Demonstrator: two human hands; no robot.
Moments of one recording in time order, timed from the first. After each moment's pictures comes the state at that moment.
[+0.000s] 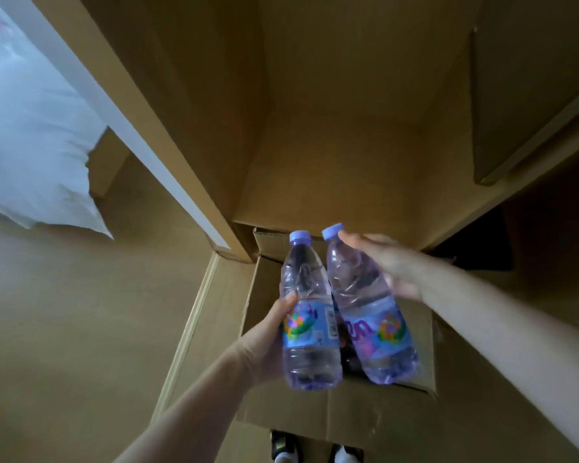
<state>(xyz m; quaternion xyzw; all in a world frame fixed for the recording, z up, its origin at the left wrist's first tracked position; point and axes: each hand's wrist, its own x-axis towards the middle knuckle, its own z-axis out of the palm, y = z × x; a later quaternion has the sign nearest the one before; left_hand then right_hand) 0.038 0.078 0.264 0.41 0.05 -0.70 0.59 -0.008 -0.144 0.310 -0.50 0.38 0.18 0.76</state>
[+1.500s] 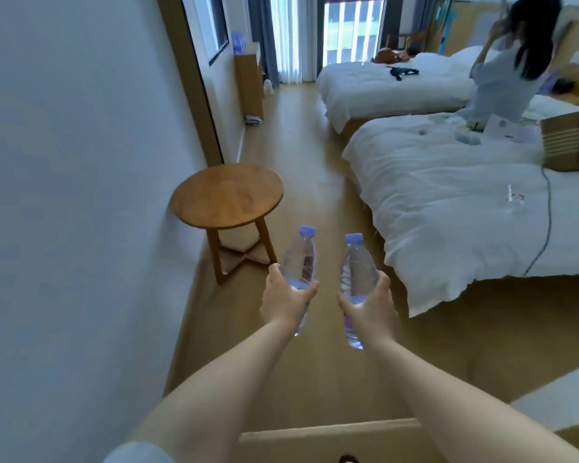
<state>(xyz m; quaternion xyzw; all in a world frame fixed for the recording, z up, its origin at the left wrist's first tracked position) 0.065 0.601 0.524 0.78 0.43 0.17 0.42 0.139 0.466 0.504 -0.88 -0.11 0.07 0.45</state>
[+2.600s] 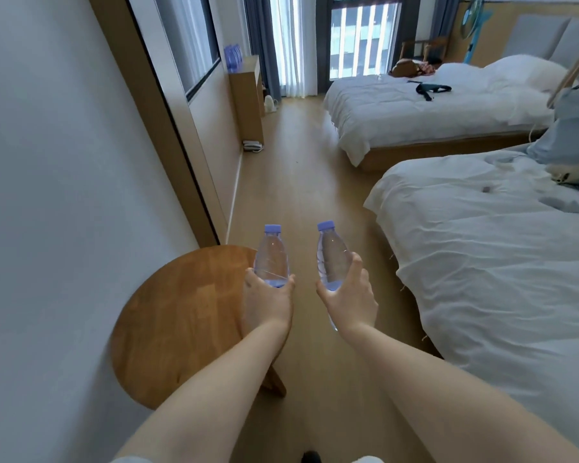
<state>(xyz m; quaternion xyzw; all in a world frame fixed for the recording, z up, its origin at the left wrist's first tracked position) 0.587 1.072 0.510 0.72 0.52 0.23 0.39 0.665 0.959 0.510 -0.90 -0.16 0.01 0.41</state>
